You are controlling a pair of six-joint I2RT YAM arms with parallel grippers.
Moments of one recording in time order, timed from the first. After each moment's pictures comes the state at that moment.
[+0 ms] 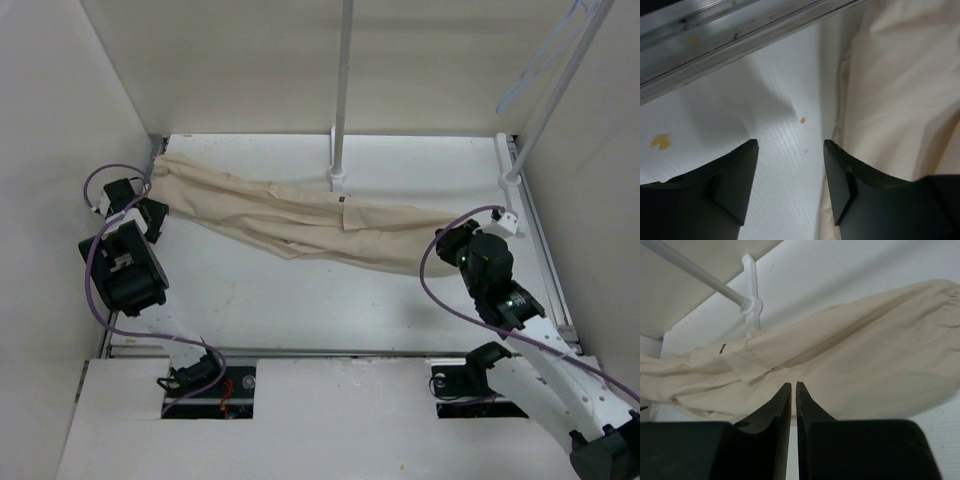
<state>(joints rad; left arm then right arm) 0.48 1.86 1.17 -0.20 0.03 -0.81 0.42 0.68 0.56 -0.16 0.39 0.73</state>
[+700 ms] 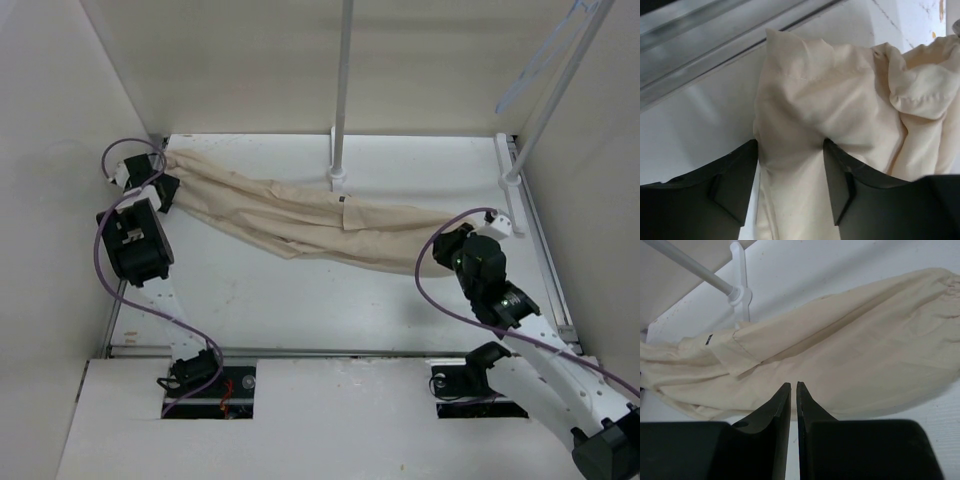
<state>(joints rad) 0.37 2.14 1.49 -0.11 -0.01 -0.87 0.45 0.71 0.53 -0.15 0.40 0.72</state>
